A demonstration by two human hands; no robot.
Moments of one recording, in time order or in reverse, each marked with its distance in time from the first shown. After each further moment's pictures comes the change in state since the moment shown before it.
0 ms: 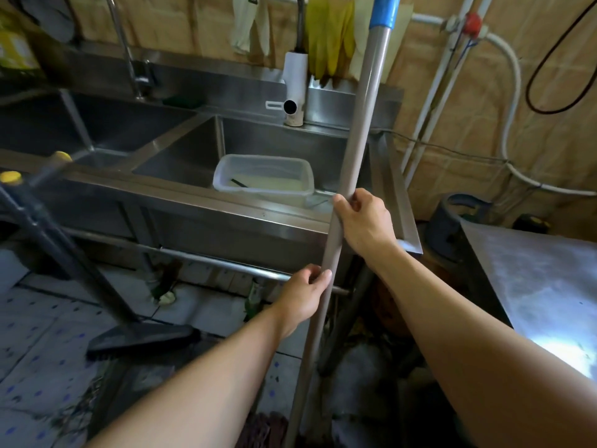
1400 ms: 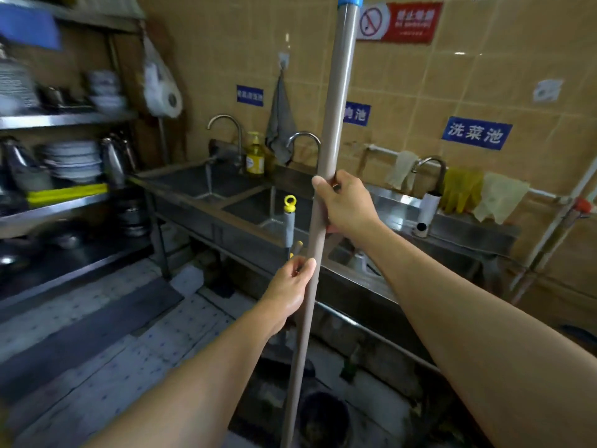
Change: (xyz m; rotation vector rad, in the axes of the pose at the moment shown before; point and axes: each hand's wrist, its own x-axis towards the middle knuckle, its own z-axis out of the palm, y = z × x) left_hand -0.308 0.136 -0.333 -0.230 0.410 0.103; right_hand -0.221 -0.440 0.028 0.210 -0.366 -0.430
